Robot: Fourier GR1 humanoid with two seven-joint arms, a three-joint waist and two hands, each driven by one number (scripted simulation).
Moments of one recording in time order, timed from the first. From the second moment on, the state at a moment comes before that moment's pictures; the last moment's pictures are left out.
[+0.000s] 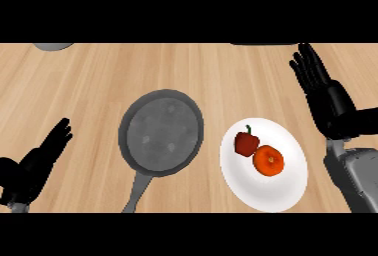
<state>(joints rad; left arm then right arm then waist) 0.05 0.57 -0.18 -1.45 0.33 0.08 -0.02 -0.37 -0.41 0.17 -1.51 -0.32 -0.13 -0.05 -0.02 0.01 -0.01</state>
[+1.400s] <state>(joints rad) 0.05 0.51 -0.27 -1.54 0.13 0.28 0.06 0.29 -0.51 0.25 -1.72 0.20 -0.80 0.74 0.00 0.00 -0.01</state>
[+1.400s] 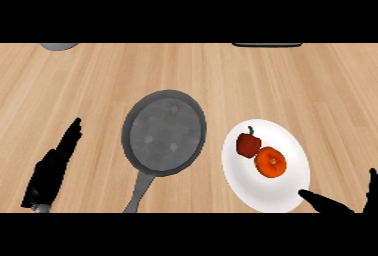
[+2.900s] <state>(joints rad) 0.03 0.47 -0.28 -1.59 0.07 0.28 0.13 -0.28 -0.60 0.39 -1.57 -0.01 -0.32 1.26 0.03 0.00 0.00</state>
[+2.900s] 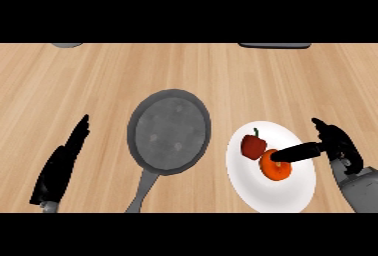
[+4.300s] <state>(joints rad) 0.06 0.46 -0.21 -1.58 0.07 0.23 0.11 -0.40 -0.48 0.55 -1.27 -0.10 -0.28 1.24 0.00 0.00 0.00</state>
